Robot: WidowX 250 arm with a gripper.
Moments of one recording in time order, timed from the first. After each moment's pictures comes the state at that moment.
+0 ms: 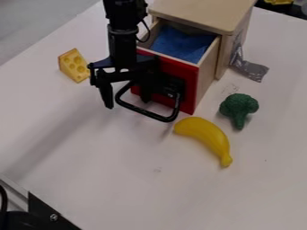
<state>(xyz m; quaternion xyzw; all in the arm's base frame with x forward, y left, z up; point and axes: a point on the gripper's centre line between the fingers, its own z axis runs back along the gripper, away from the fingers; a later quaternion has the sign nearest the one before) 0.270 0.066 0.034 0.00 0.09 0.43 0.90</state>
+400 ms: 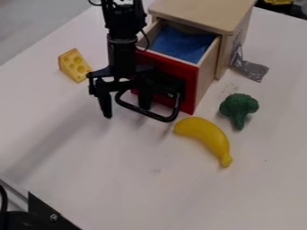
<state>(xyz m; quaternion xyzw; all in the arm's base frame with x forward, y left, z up) 0.257 0.059 0.027 0.00 0.12 0.43 0.89</state>
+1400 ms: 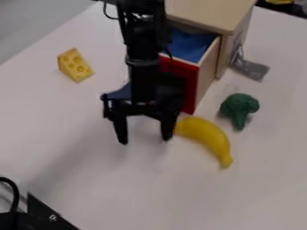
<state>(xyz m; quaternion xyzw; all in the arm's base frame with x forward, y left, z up) 0.222 -0.004 0.030 -0.01 0.10 0.35 0.93</state>
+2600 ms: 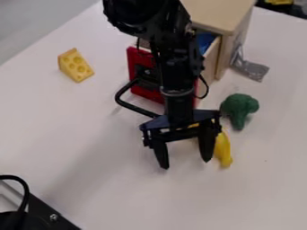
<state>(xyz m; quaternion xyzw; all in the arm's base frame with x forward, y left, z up) 0.238 -0.049 0.010 -0.08 0.09 0.36 0.93</state>
